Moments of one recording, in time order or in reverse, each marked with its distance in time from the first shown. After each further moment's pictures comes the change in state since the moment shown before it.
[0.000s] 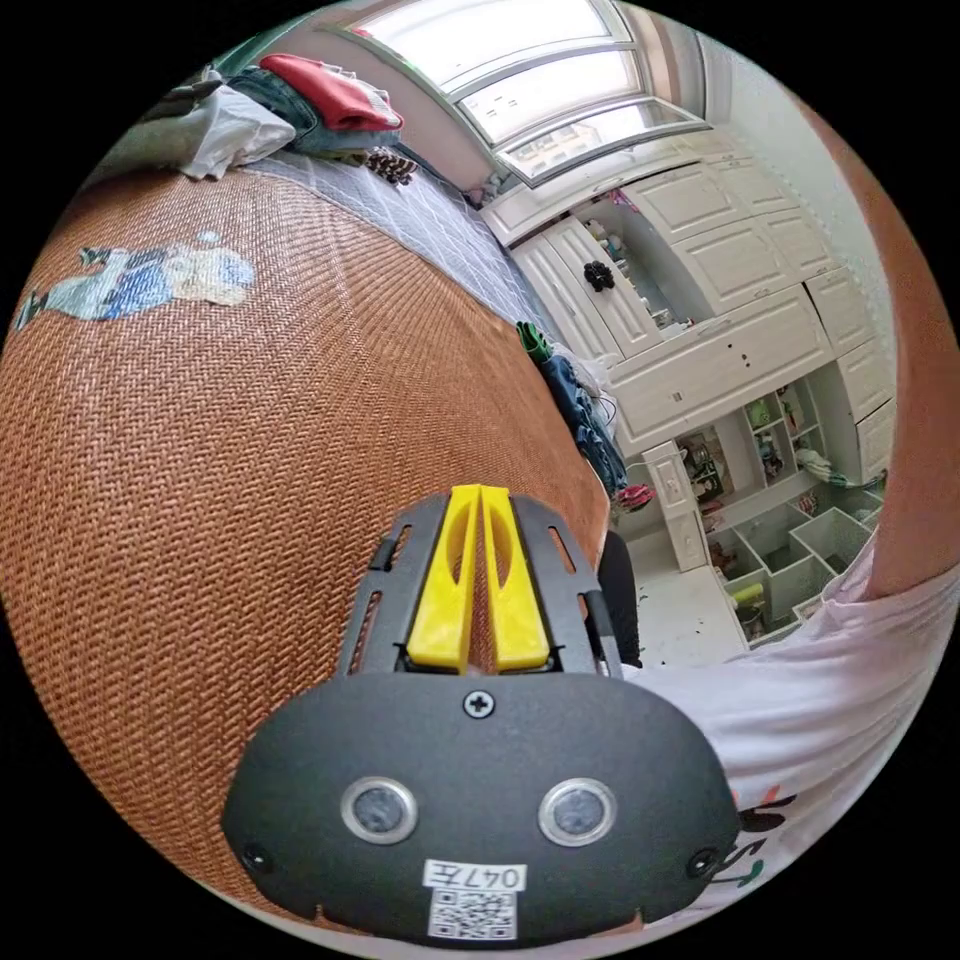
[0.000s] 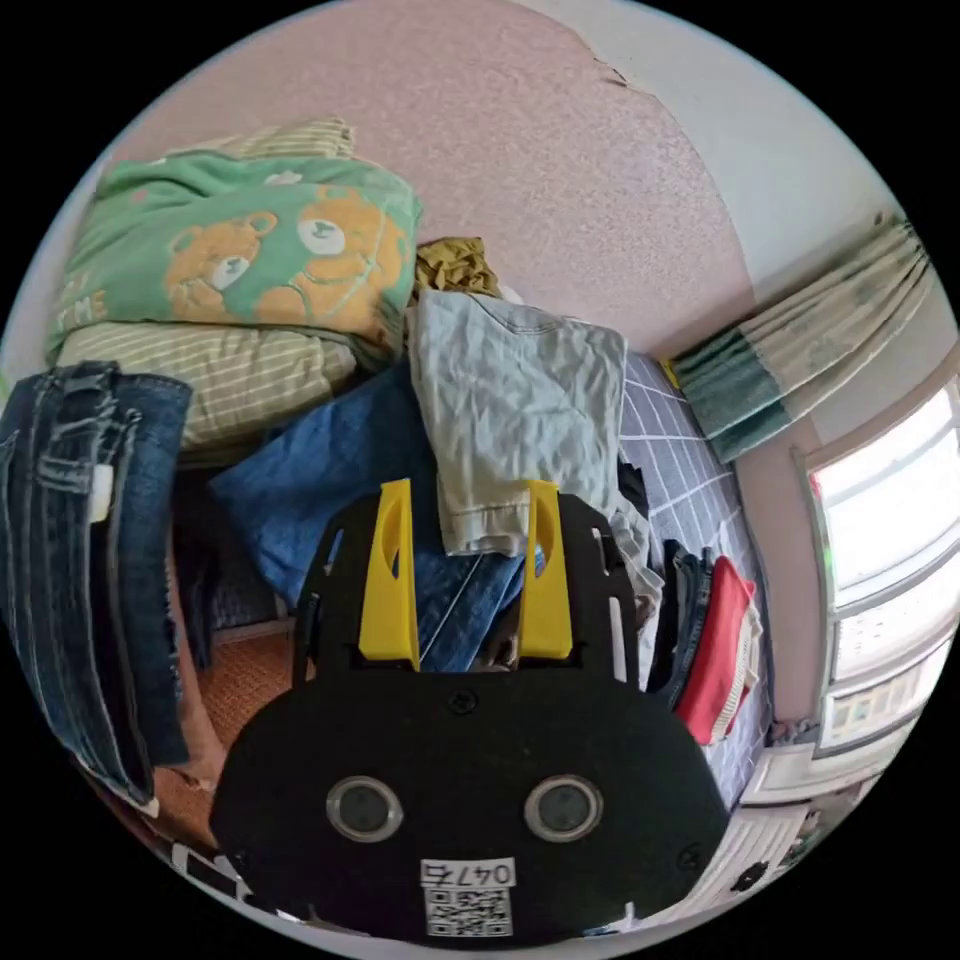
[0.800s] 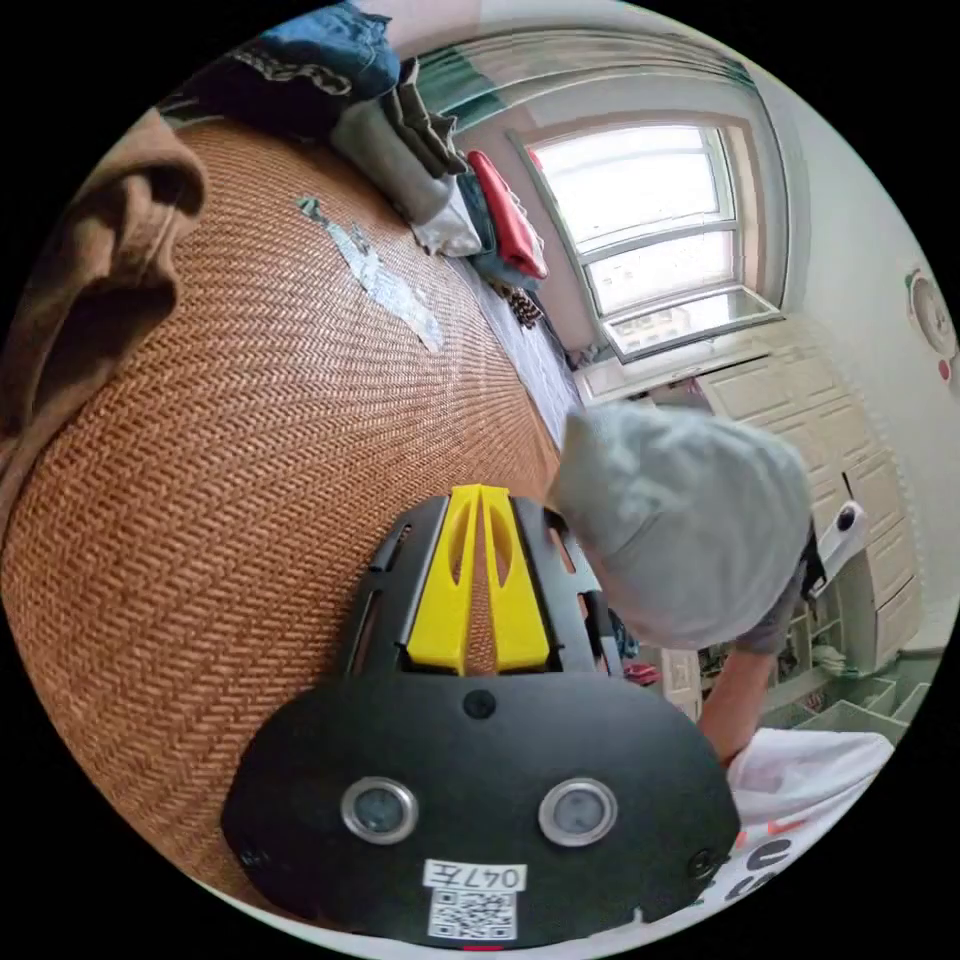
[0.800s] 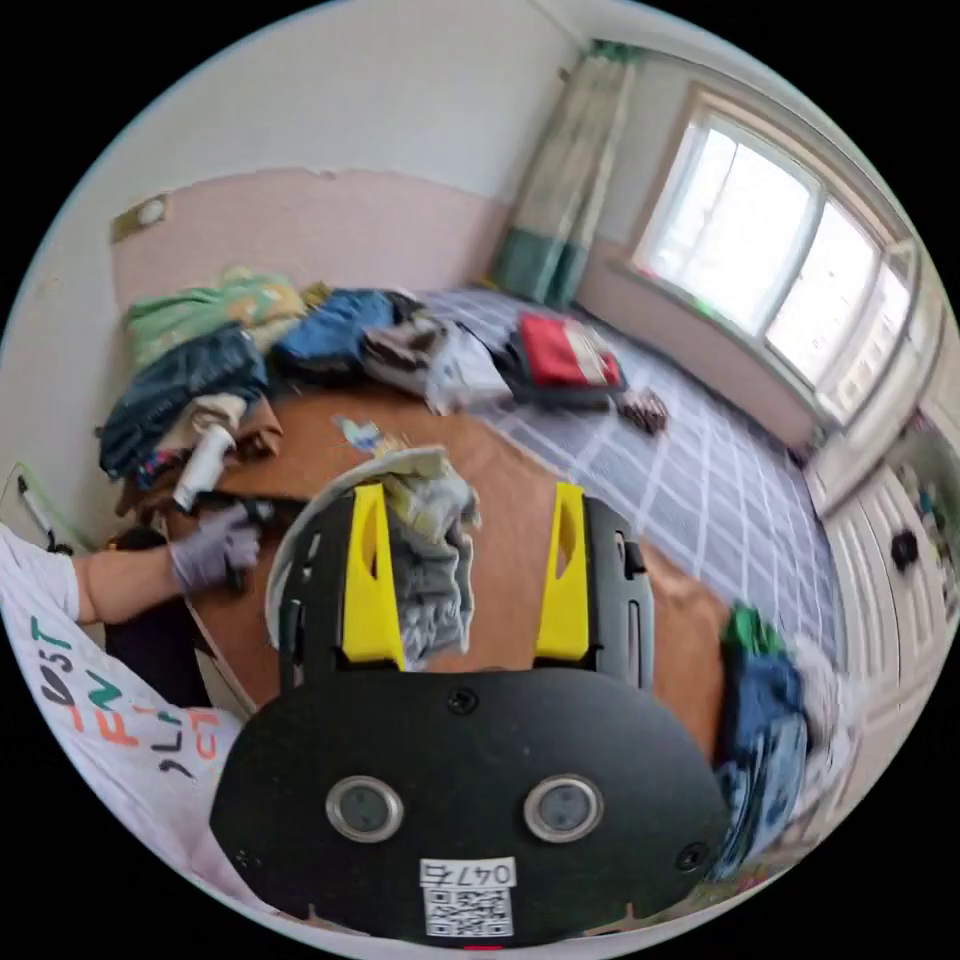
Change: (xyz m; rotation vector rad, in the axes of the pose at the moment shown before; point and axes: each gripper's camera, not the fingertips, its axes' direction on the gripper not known) left arm -0.039 0.103 -0.125 0.481 -0.133 -0.362; right arm 0.029 0.718 -0.373 0.023 0.052 0.620
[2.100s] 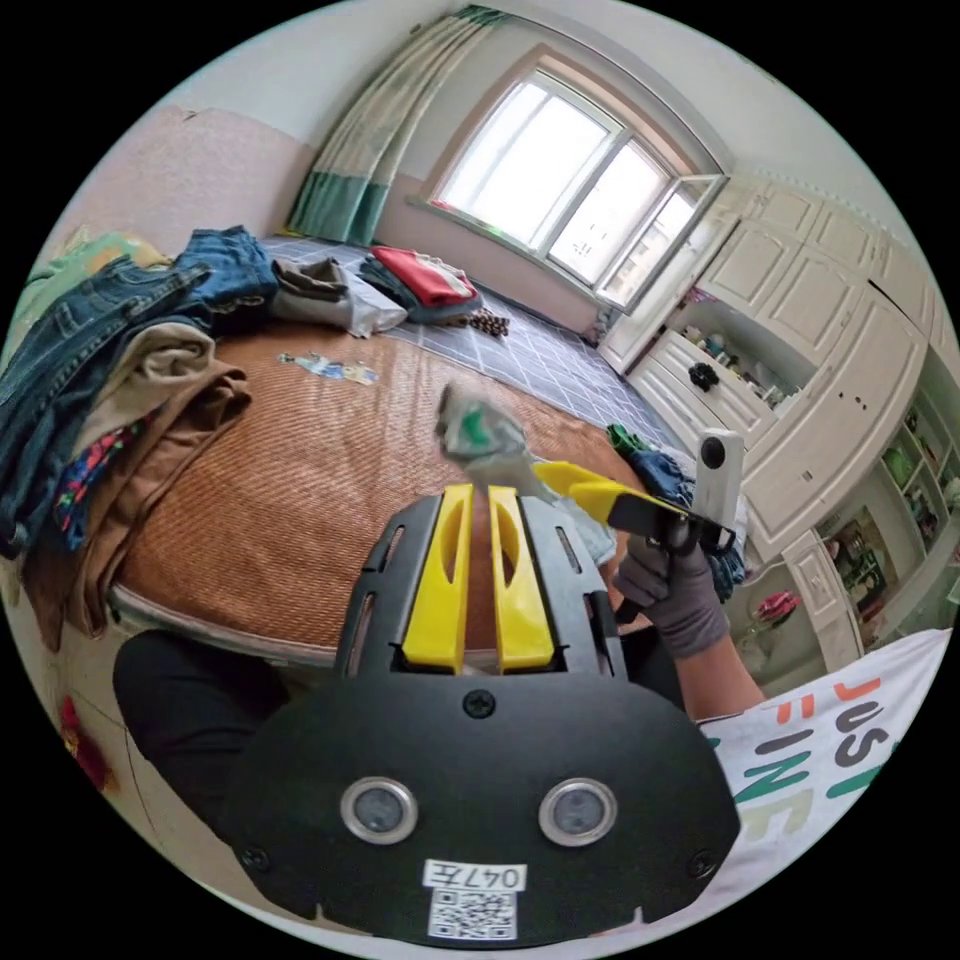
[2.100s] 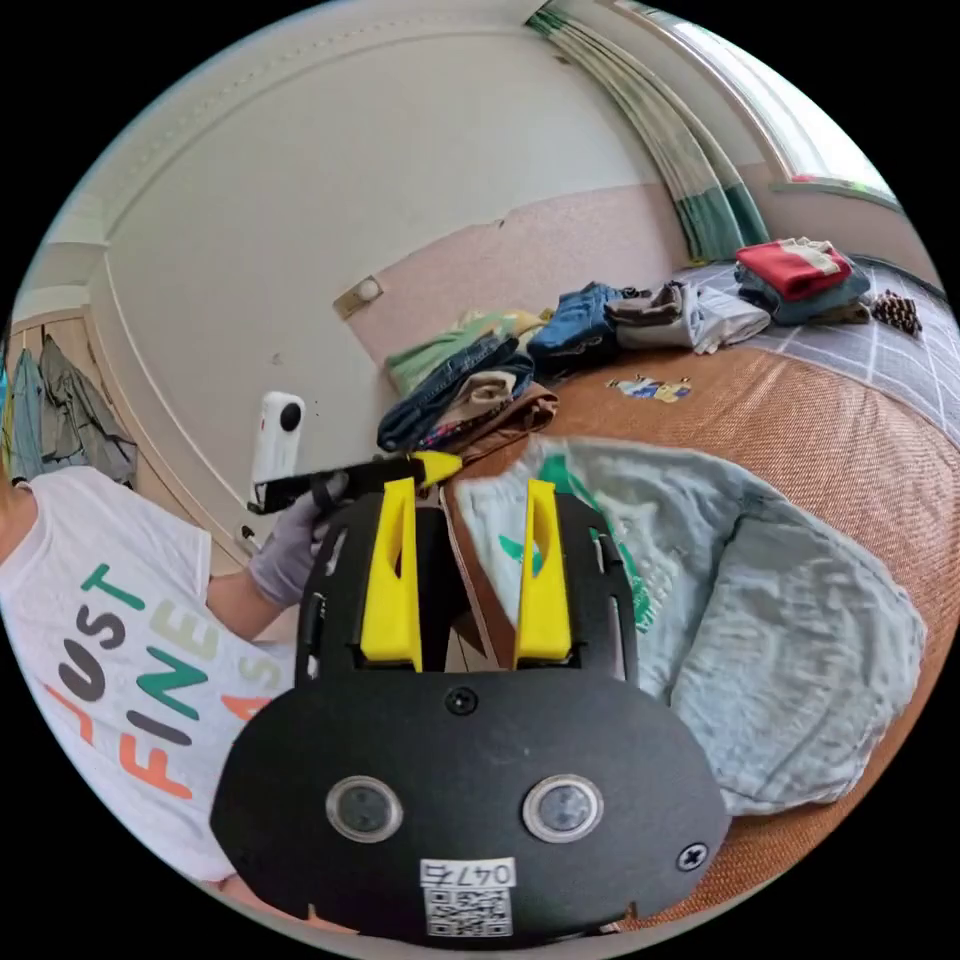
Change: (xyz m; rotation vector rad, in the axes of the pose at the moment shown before) left arm 0.288 0.069 -0.301 0.147 -0.385 0.369; right arm -0.132 0.368 0.086 0.163 -0.967 0.067
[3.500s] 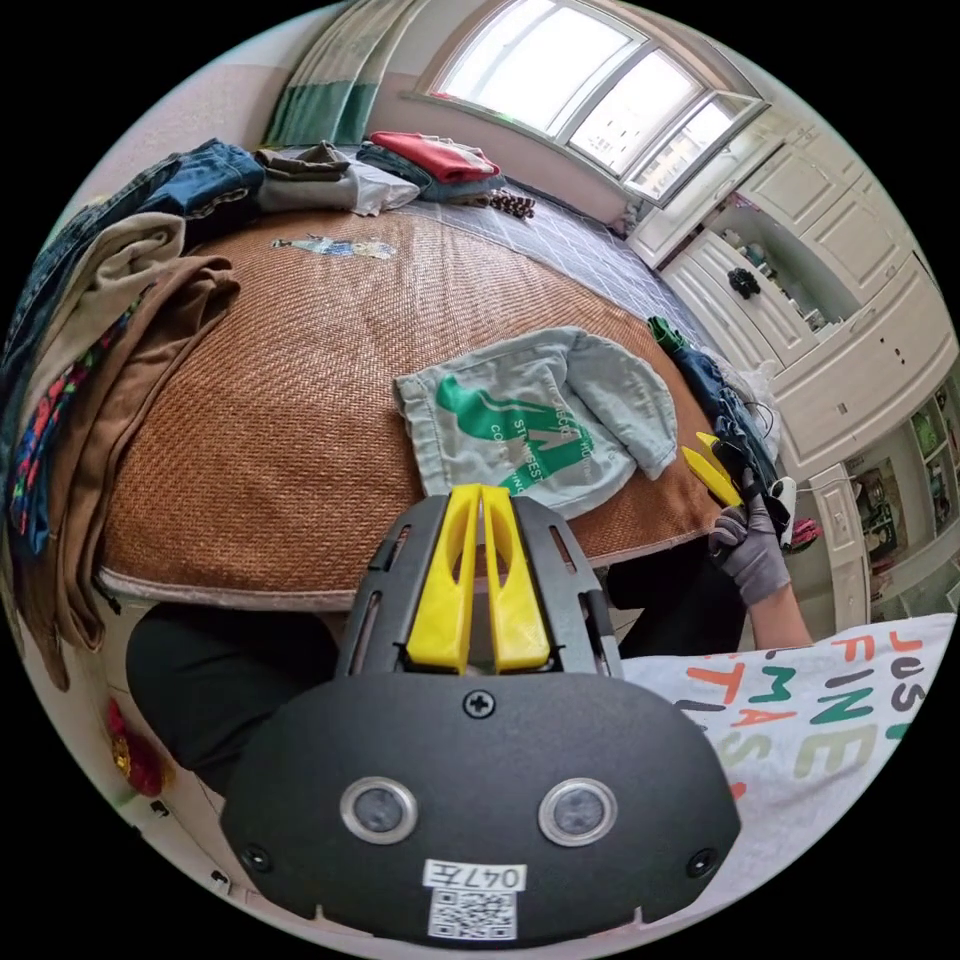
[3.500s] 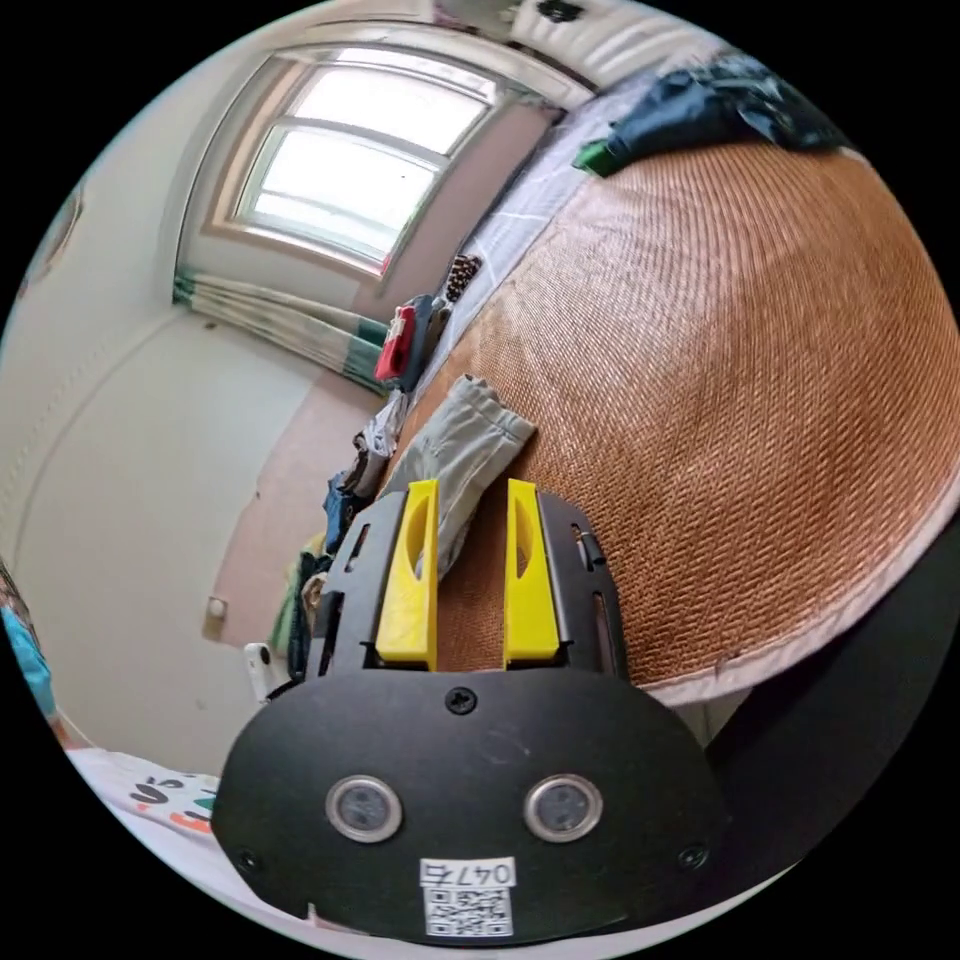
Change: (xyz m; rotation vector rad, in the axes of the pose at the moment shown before) left arm -0.191 -0.086 0.061 -0.362 -0.035 0.055; right arm -0.034 0.334 -0.081 0.574 0.349 0.928
